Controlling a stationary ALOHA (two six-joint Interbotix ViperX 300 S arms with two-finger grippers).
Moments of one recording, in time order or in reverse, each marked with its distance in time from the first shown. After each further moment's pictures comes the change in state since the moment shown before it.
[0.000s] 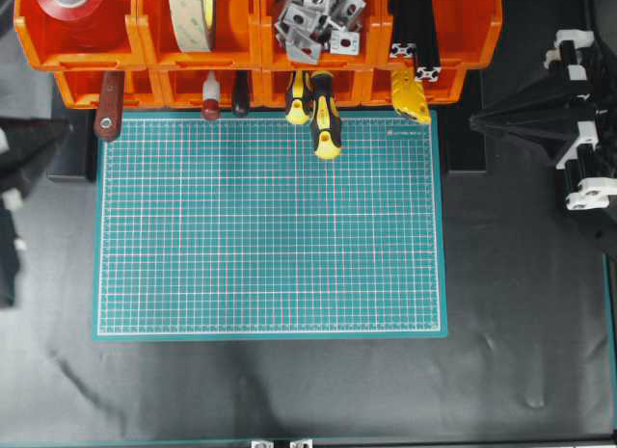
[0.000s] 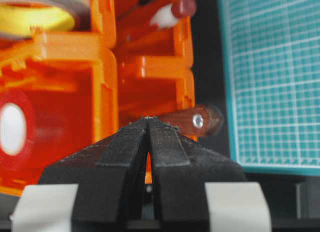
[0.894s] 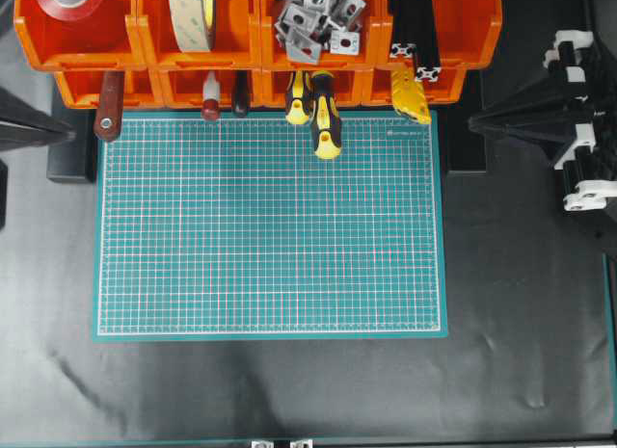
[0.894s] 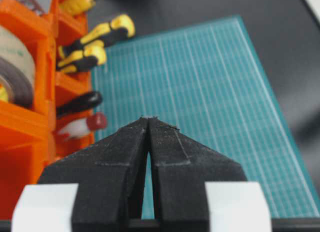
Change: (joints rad) left arm 0.575 -0.356 0.106 -0.899 -0.730 0.709; right arm 0.000 0.005 0.005 -0.005 0.000 -0.021
